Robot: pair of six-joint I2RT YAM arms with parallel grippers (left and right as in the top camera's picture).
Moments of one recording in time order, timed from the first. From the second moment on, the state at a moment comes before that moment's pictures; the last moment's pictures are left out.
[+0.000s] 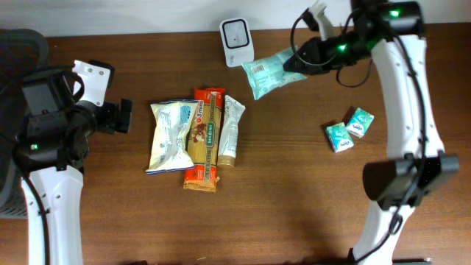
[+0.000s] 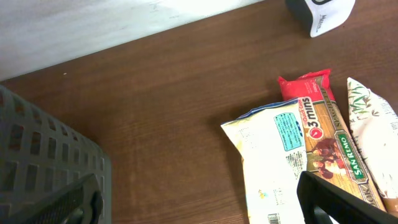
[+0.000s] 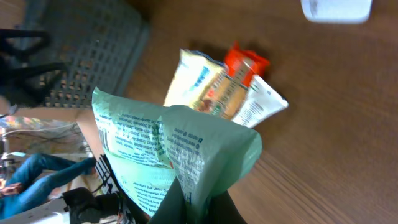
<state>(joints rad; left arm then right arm) 0.20 1.31 1.31 -0.72 0.20 0.40 0.06 2.10 2.39 -1.53 -0.84 -0.21</state>
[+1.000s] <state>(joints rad) 0.20 1.31 1.31 -0.72 0.20 0.40 0.54 2.26 2.37 -0.44 0.46 -0.59</state>
